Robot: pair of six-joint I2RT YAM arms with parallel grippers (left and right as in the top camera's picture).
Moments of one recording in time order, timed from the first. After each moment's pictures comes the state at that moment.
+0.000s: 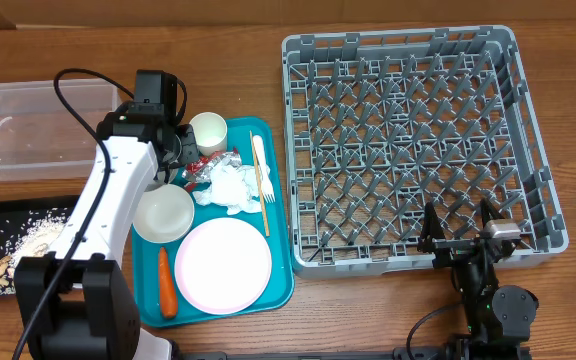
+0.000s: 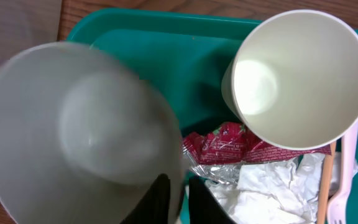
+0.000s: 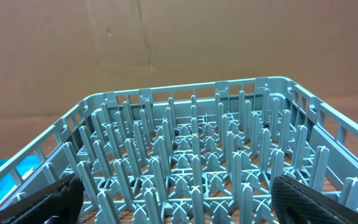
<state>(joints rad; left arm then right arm) -0.07 1.69 1.31 -0.84 -0.12 -0.29 -0.07 0.01 0.02 -0.02 -0.16 0.11</state>
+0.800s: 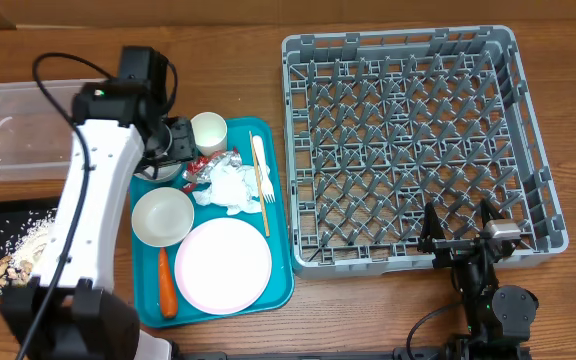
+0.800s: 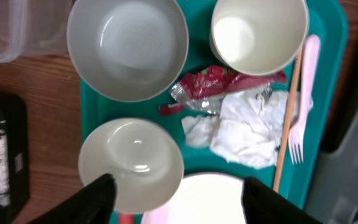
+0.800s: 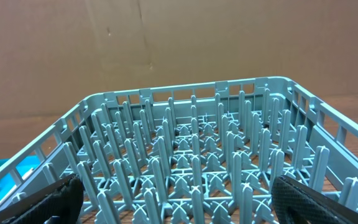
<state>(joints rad) -0.07 1.67 1.60 -1.28 -0.05 -0.31 -0.07 0.01 0.02 -0.02 -0.16 0.11</state>
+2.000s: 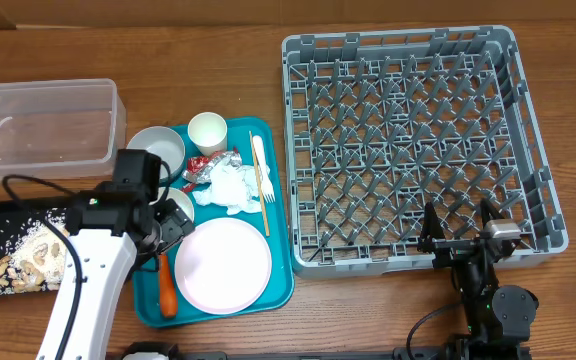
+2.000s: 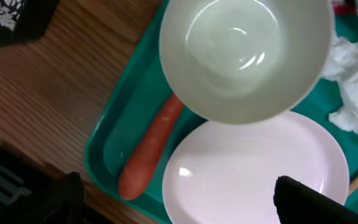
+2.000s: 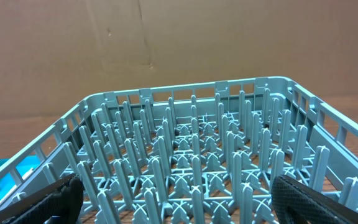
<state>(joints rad) -0.02 1.24 0.98 -1.22 -0.14 -0.76 -0.07 0.01 0.02 -0.02 -0.16 0.11</state>
